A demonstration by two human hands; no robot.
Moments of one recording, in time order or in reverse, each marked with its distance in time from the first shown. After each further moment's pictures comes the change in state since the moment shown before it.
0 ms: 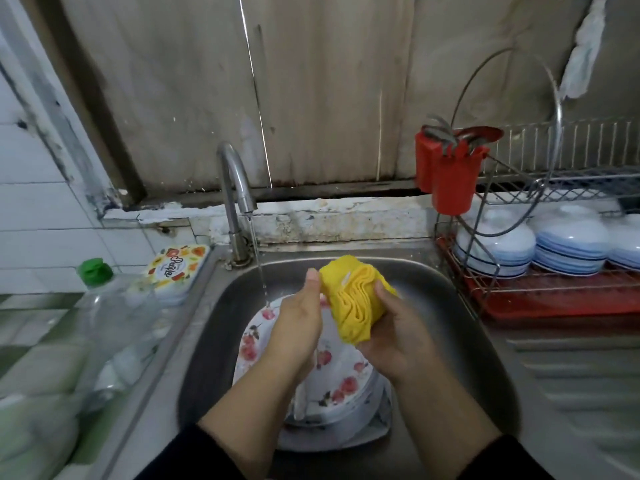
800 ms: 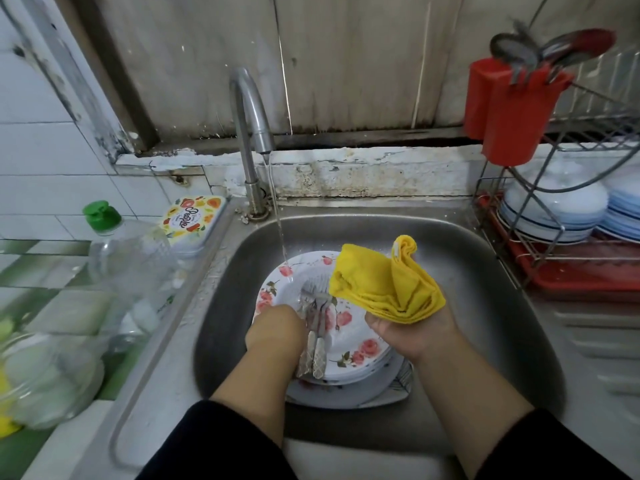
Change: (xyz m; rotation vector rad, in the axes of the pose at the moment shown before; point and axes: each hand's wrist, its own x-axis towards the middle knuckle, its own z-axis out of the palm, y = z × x) left_hand 0.031 -0.094 -0.026 1.042 -0.085 -0.338; right_hand 0.009 0.013 -0.019 0.116 0.055 0.082
